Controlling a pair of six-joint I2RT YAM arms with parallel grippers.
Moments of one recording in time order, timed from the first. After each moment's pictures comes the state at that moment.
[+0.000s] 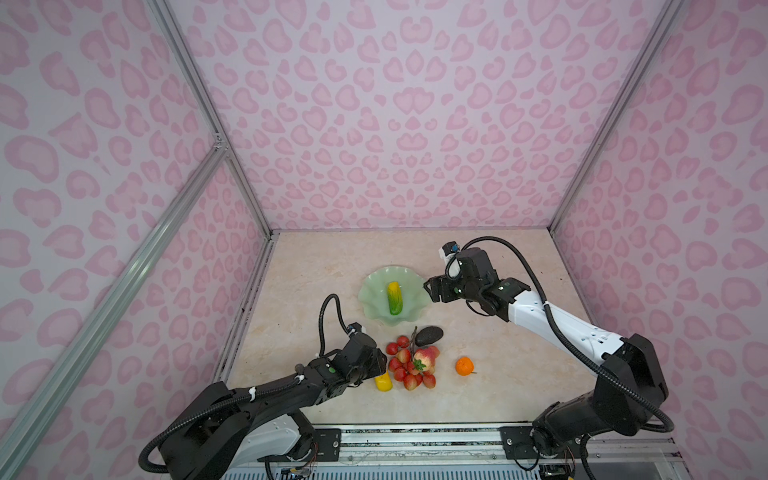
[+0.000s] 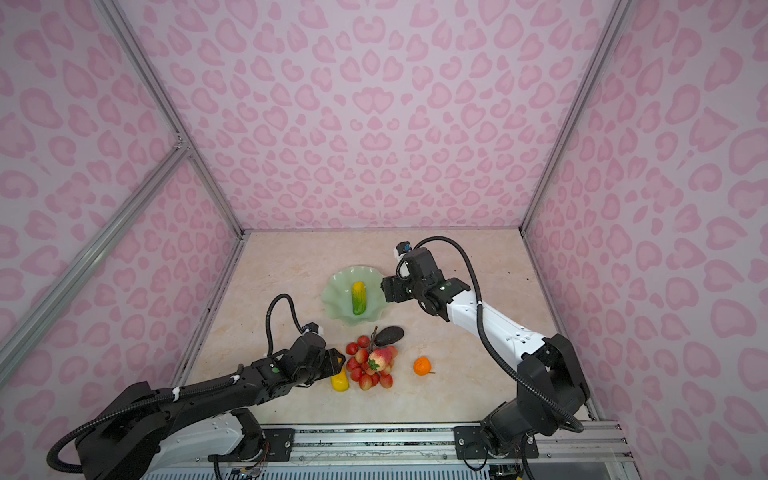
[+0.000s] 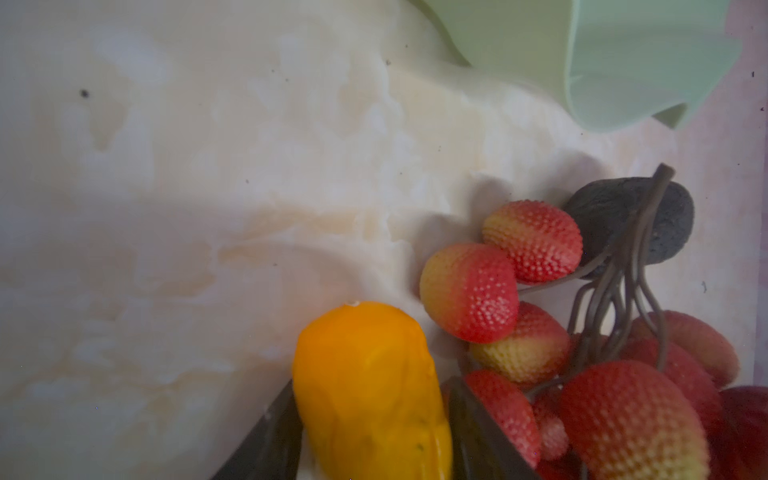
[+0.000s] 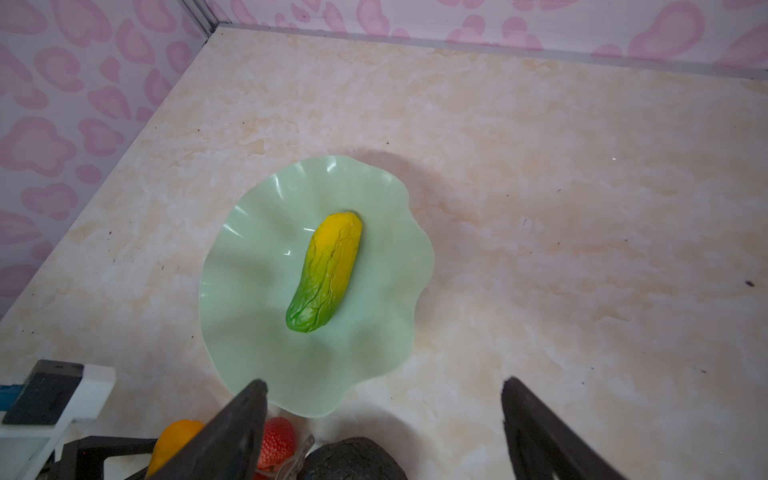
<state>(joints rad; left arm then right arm) -0.80 1.19 0.37 -0.09 -0.06 -0.97 0.57 1.49 1.13 -0.35 -0.04 0.27</state>
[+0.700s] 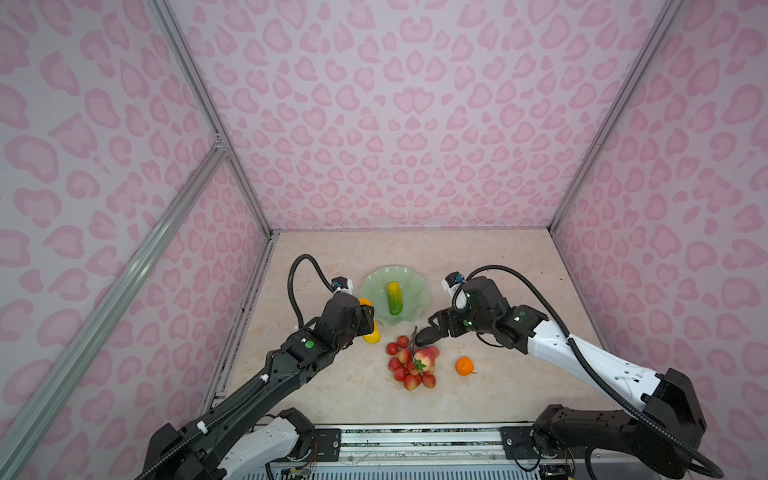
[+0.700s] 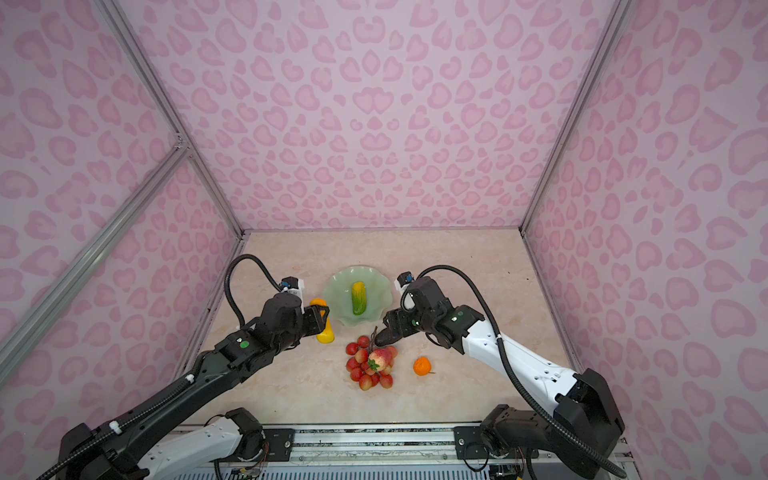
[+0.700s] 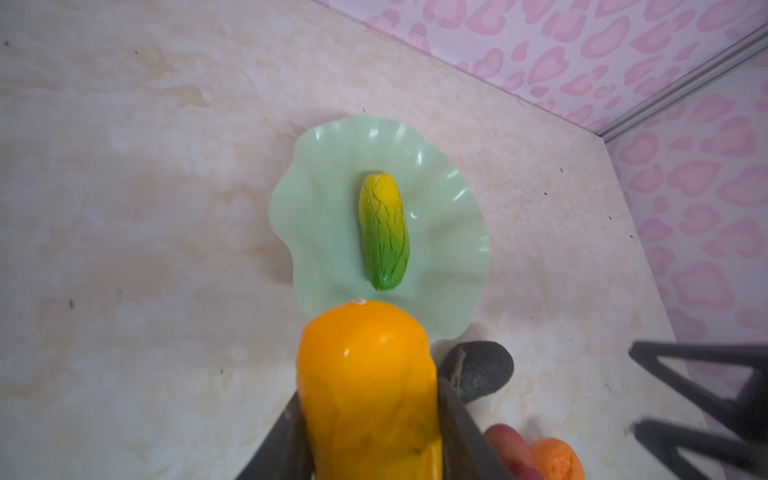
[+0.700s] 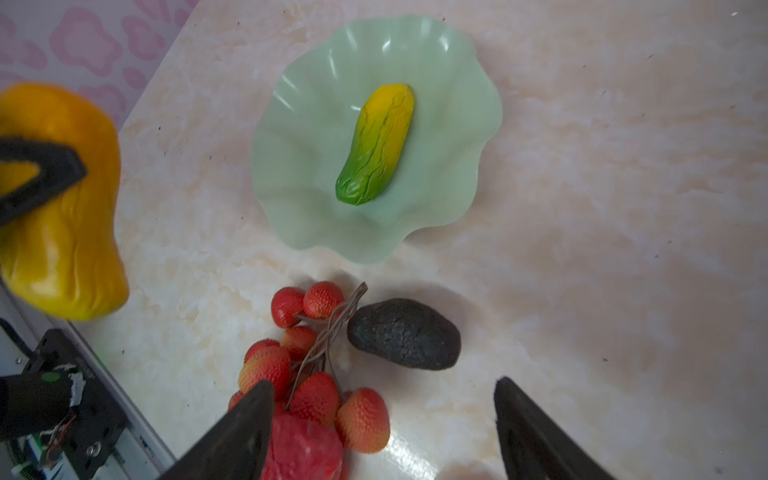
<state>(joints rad) -0.59 1.07 0.79 -0.39 -0.17 -0.66 0.71 1.25 0.91 -0.48 -0.11 0.35</state>
